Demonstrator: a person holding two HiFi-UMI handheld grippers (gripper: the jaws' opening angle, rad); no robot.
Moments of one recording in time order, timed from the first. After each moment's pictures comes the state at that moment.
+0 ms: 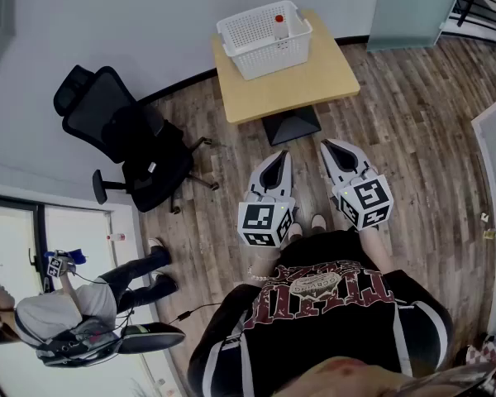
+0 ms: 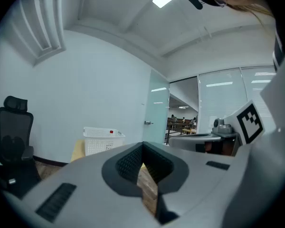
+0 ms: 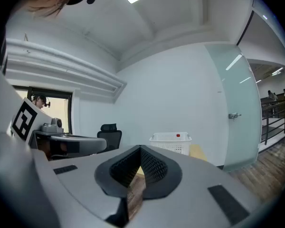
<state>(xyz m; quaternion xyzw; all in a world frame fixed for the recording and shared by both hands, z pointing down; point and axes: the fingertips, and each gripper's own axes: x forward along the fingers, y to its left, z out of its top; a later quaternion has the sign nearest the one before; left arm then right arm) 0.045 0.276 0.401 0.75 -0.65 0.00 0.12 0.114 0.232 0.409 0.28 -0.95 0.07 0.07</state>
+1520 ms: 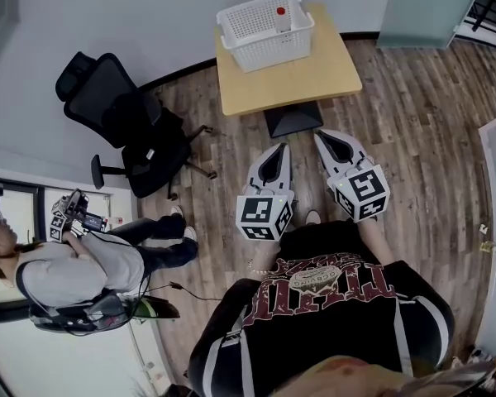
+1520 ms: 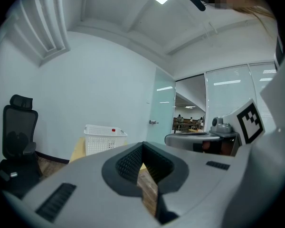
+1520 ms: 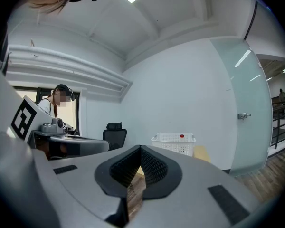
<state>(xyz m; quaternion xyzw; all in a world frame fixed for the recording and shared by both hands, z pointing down) 0.071 0.234 0.414 0.72 -0.68 0.00 0.12 0.126 0.188 0.417 0.23 -0.97 0.06 0.07</state>
